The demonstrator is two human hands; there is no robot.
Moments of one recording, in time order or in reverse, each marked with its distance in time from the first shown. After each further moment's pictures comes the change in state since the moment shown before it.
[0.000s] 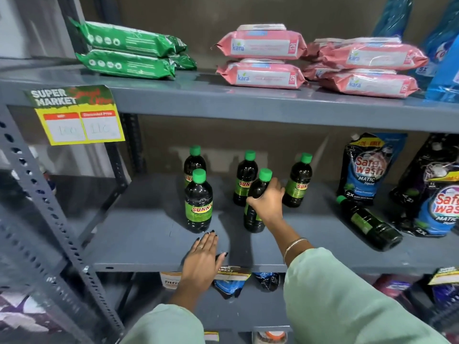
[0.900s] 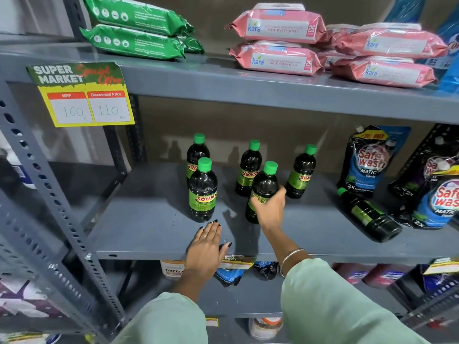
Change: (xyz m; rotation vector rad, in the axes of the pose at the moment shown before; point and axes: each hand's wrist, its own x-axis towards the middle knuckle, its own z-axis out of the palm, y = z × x) left_hand 0.001 -0.004 0.004 -0.052 0.040 0.004; right_hand -0.038 0.014 0.018 0.266 0.089 0.211
